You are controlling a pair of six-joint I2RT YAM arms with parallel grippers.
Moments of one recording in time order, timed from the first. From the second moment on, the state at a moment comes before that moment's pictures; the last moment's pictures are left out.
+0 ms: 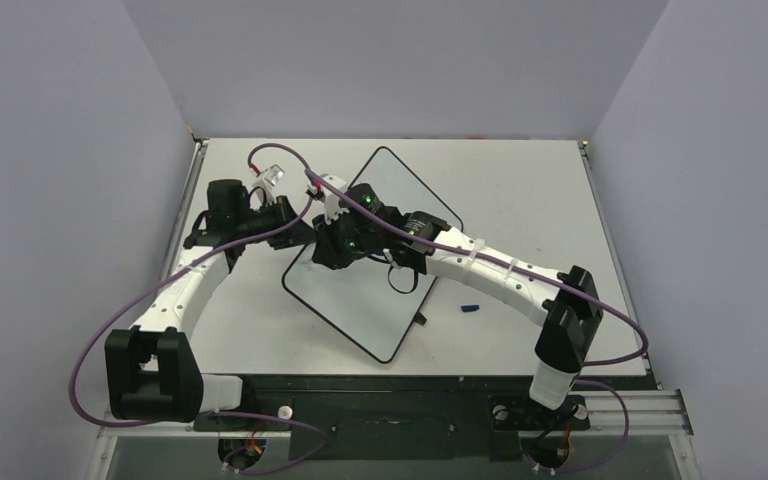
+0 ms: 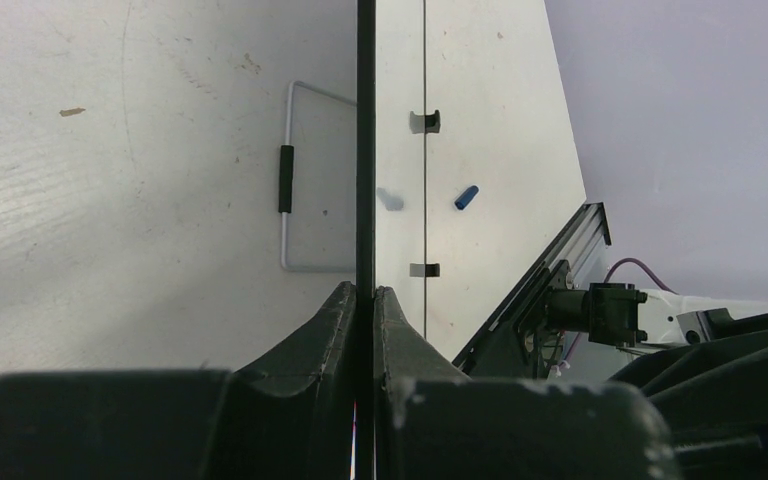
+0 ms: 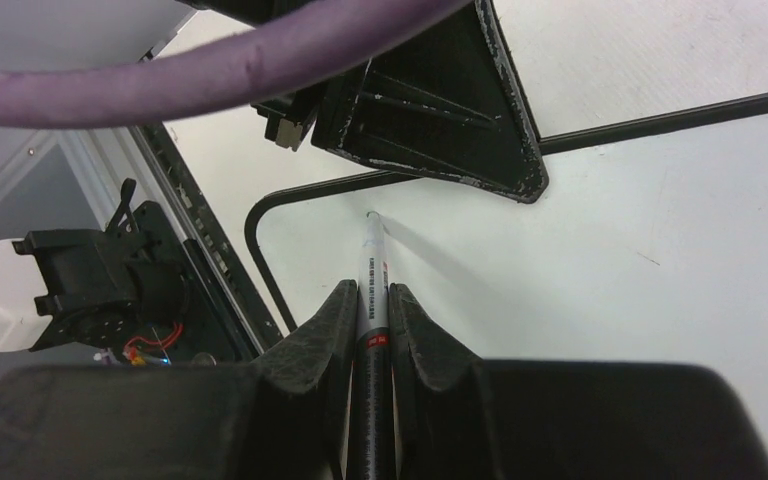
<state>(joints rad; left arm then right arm) -0.06 1.32 0.95 -0.28 0.82 -0.42 1.00 1.74 1.62 -0.45 -0.17 0.28</state>
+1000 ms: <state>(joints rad) -0.06 1.31 0.94 -0.28 0.80 -0.41 1.00 1.65 1.43 -0.42 -0.13 0.30</state>
